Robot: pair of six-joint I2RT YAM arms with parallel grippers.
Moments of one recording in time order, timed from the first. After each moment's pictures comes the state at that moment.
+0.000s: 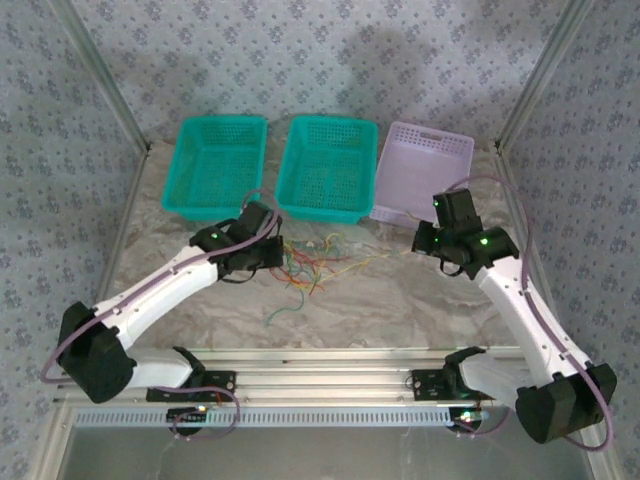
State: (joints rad) left arm -0.68 1.28 1.05 -0.77 -0.11 -0.66; right arm 0.28 1.07 1.05 -0.89 0.07 0.48
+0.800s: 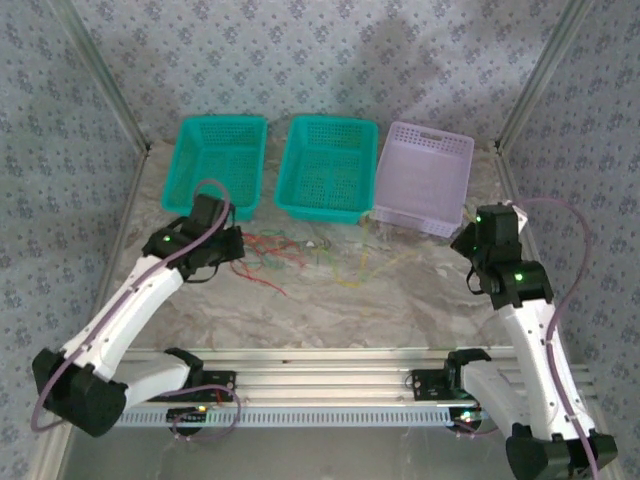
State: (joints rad) left arm -0.44 1.09 1.05 -0.91 -0.14 -0.57; right arm 0.11 0.81 0.99 -0.88 0.30 0.63
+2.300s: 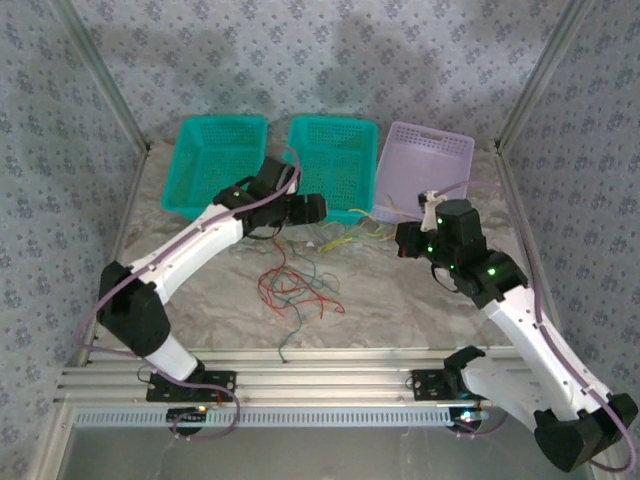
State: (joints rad) left arm -0.66 1.60 1.44 -0.66 0.06 -0.63; right arm 0.46 0.91 0.98 -0.63 -0.08 0.41
